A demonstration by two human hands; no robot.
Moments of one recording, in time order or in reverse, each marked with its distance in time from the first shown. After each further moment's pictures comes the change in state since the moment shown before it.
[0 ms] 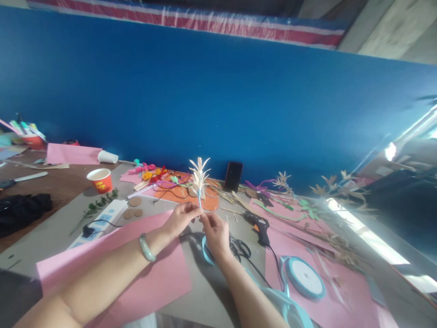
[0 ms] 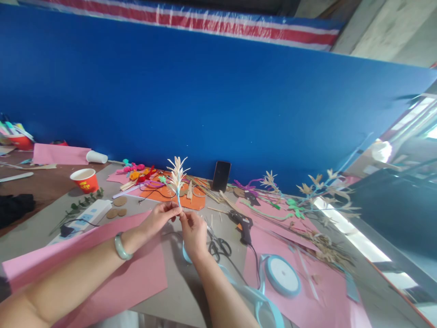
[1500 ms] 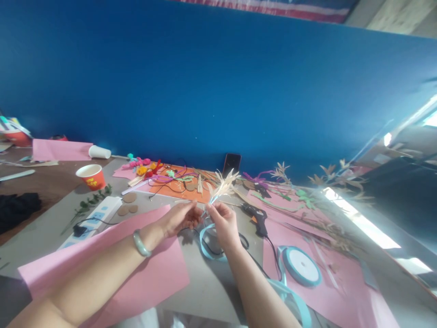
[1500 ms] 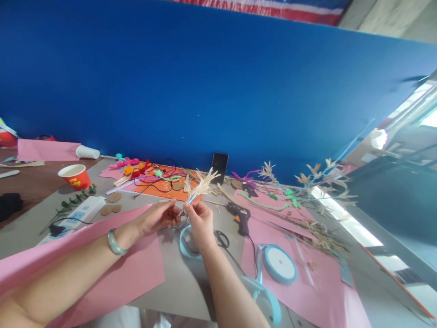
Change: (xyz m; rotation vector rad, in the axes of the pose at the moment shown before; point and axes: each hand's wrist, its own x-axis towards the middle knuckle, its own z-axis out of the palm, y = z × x) left_hand 0.002 -0.009 -0.003 -0.257 -0.199 -0.429; right_hand 0.011 -0.004 -0.020 0.433 0.039 0.210
